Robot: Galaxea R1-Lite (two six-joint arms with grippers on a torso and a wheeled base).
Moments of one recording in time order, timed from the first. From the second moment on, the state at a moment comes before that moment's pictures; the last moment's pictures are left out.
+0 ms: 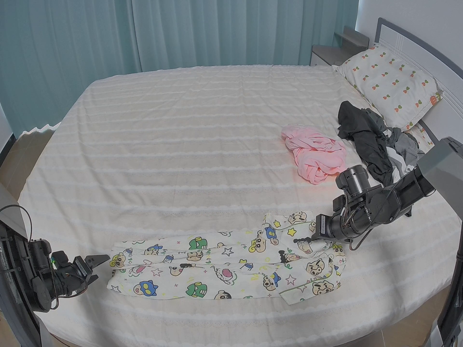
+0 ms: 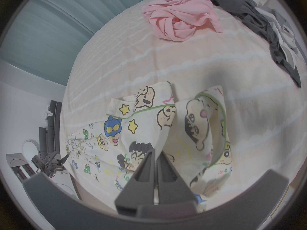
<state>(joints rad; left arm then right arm) 0.38 2.26 -0.02 -1.55 -0.63 -0.60 0.32 2.15 -1.10 -0.08 0.18 0.45</state>
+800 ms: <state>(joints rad) 0.38 2.26 -0.02 -1.55 -0.63 -0.60 0.19 2.05 -0.87 -0.08 0.36 0.24</state>
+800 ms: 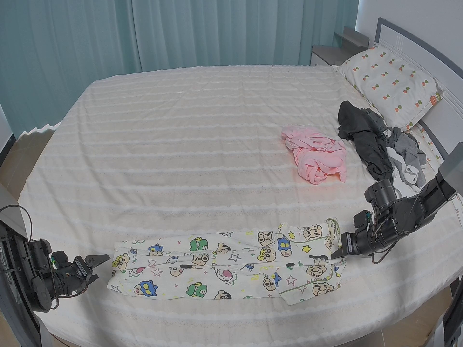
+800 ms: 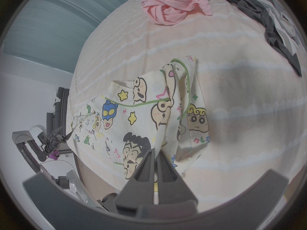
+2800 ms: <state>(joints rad) 0.17 2.17 -0.69 -0.59 -0.47 -0.58 0.11 1.93 -0.57 -0.37 0.65 0.22</state>
